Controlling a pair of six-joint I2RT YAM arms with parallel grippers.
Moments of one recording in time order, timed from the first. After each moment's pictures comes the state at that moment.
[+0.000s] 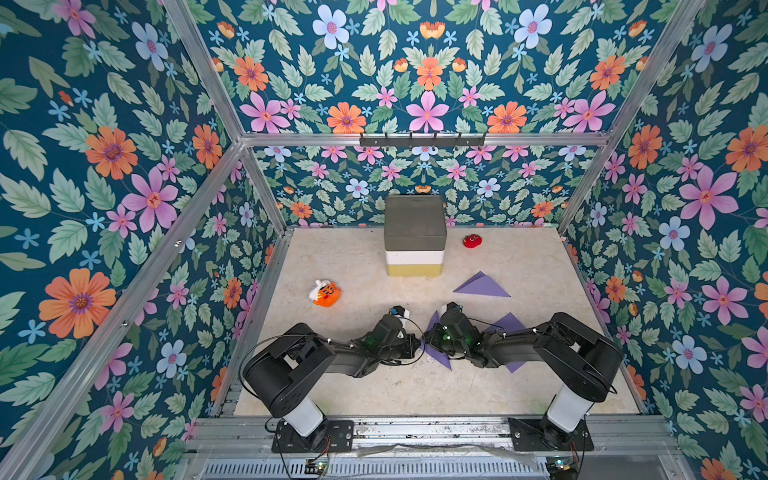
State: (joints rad) left arm -0.80 1.62 0.45 0.44 0.21 -0.75; right arm 0.88 1.74 0.63 0.38 -0.08 1.16
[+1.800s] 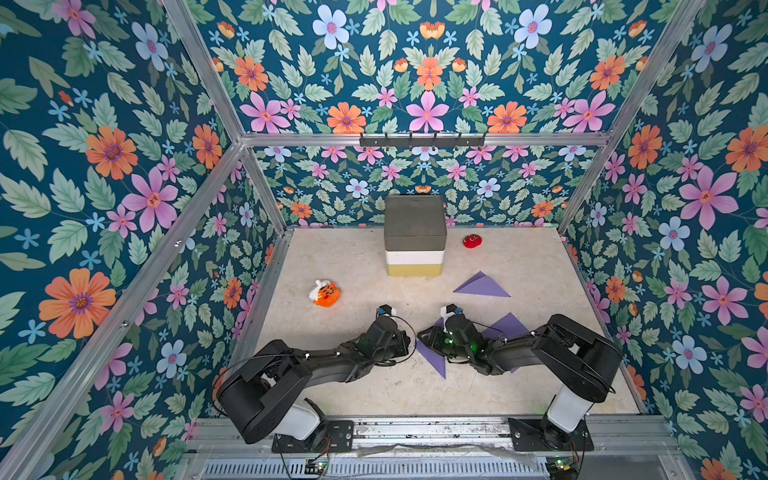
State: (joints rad) left arm -0.80 1.45 0.44 0.30 0.07 -0.87; right arm 0.89 1.74 0.55 0.56 -0.12 1.17
